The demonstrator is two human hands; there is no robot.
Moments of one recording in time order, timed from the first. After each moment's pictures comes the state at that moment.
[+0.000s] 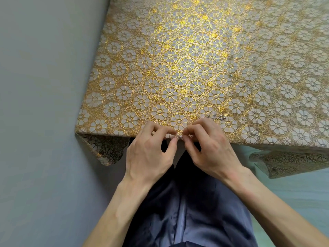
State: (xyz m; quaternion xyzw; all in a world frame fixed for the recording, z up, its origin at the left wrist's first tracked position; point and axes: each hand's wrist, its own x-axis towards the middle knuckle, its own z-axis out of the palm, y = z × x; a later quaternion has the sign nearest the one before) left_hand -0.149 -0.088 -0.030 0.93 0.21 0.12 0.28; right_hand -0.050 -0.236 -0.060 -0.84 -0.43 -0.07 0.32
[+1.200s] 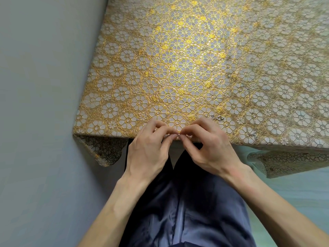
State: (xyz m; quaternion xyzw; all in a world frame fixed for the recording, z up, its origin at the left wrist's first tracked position) left_hand -0.140 -0.082 -0.039 0.92 0.18 0.12 0.32; right_hand -0.043 -0.236 -0.054 -0.83 -0.42 -0.03 0.36
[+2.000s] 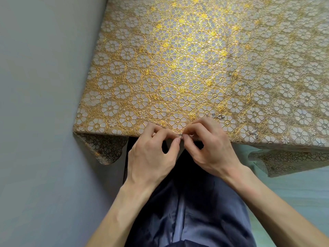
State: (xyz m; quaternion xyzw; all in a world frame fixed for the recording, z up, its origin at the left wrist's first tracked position) left_hand -0.151 -0.097 -0.033 0.91 0.23 0.13 0.32; right_hand -0.047 -0.237 -0.061 -0.84 -0.41 -0.06 0.36
